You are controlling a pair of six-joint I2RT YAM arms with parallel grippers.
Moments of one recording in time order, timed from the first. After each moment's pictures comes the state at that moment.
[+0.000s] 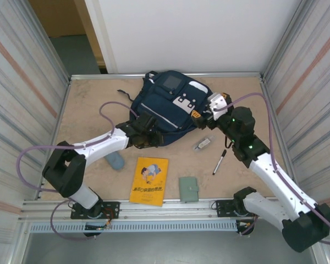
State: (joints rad) left arm -0.70 1.58 1.04 -0.51 0.01 -0.73; right arm 0.43 0.92 0.80 -0.02 -0.07 -0.23
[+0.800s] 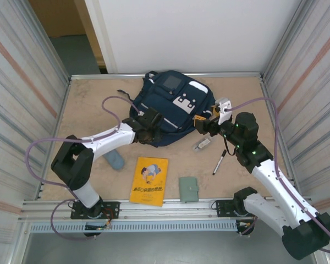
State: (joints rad) left arm -0.71 1.67 1.14 -0.56 -0.13 -0.77; right arm 0.40 0.85 0.73 -0.06 -0.24 0.09
